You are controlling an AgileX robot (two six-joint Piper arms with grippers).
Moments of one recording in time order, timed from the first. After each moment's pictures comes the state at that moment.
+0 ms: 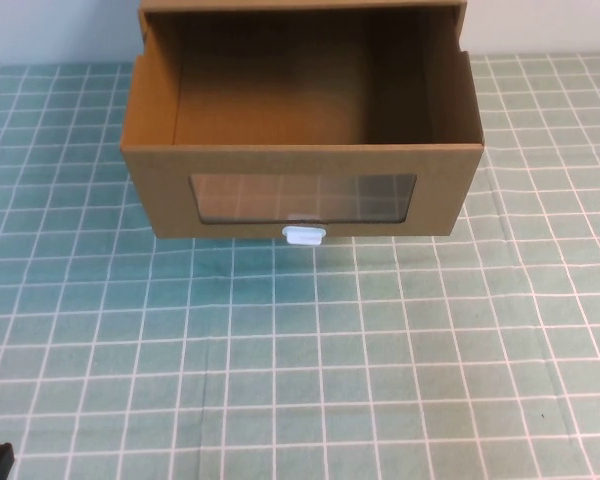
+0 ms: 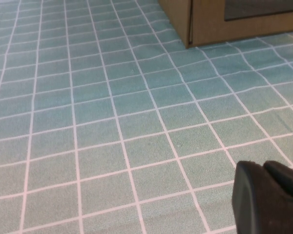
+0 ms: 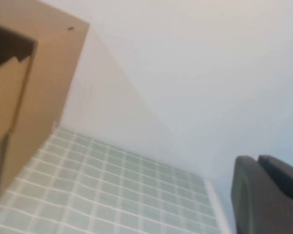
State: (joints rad) right arm 0.33 0.27 -0.50 -0.82 0.38 0.44; left arm -0.15 -0.01 0.03 -0.18 0.39 0.26
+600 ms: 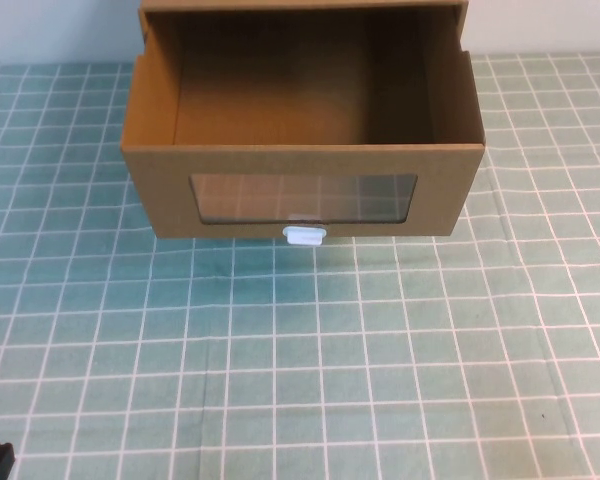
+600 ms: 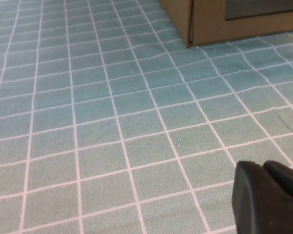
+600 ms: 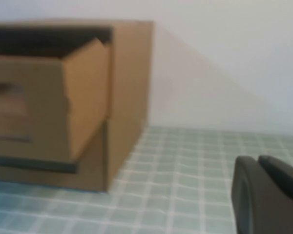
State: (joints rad) right arm 0.20 0.01 -0.06 0.07 0.05 -0.04; left arm -0.15 -0.01 0.03 -0.18 0.39 0.26
